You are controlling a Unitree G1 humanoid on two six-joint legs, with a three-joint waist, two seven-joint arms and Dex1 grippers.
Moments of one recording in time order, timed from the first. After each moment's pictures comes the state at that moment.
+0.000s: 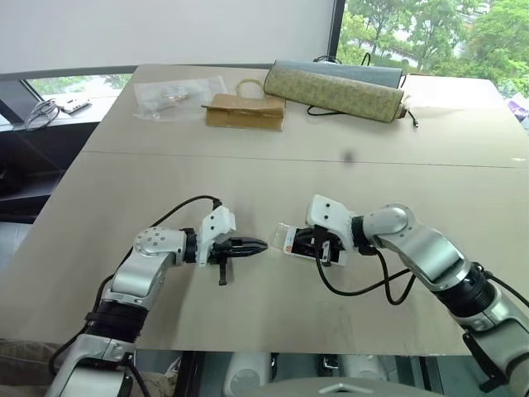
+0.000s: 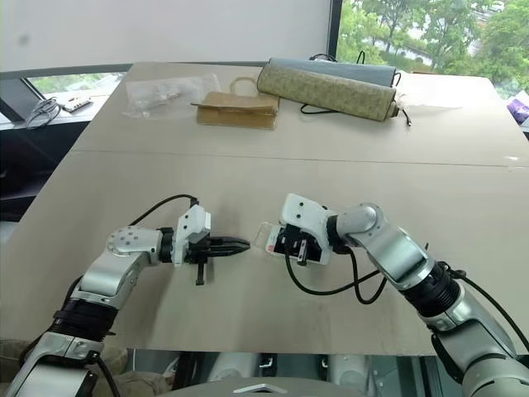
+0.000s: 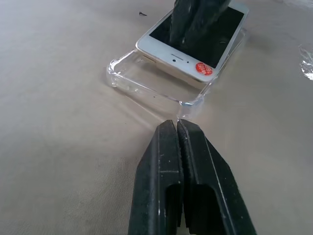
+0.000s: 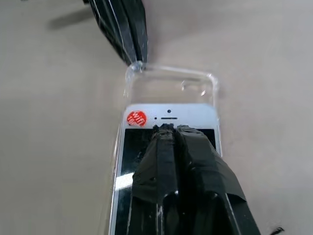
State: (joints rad) left arm -0.26 0.66 -0.13 0.11 -0.31 0.14 -1.24; right arm -0.59 -0.52 0.54 -0.30 0.17 0.78 0.85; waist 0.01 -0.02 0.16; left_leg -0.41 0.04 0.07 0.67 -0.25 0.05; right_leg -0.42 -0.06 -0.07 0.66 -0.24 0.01
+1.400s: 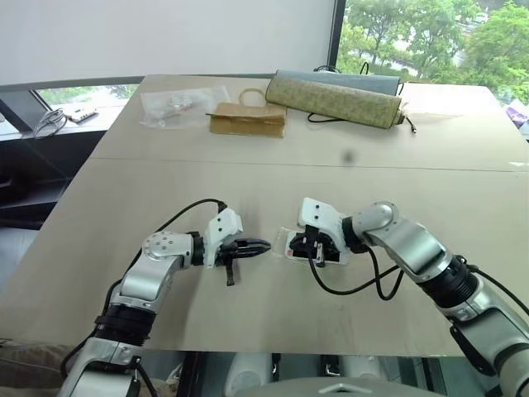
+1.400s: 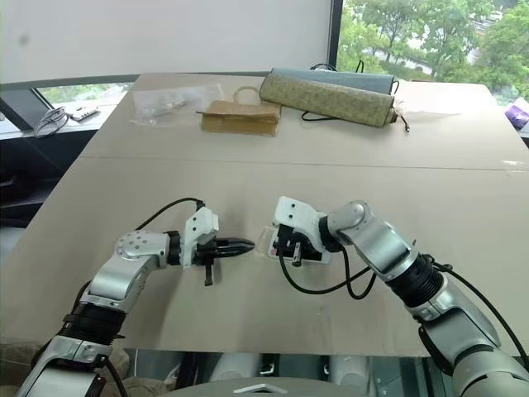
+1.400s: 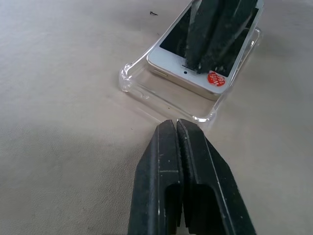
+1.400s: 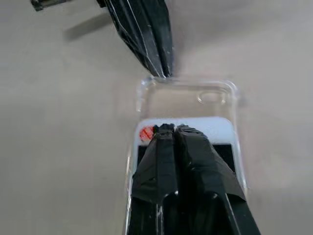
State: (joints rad) left arm -0.24 0.62 -0.13 0.08 -0.27 0.19 -1.18; right arm -0.61 -0.44 0.54 -0.18 0.17 0.80 0.92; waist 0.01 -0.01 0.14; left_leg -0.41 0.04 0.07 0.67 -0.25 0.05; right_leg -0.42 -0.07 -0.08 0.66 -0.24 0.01
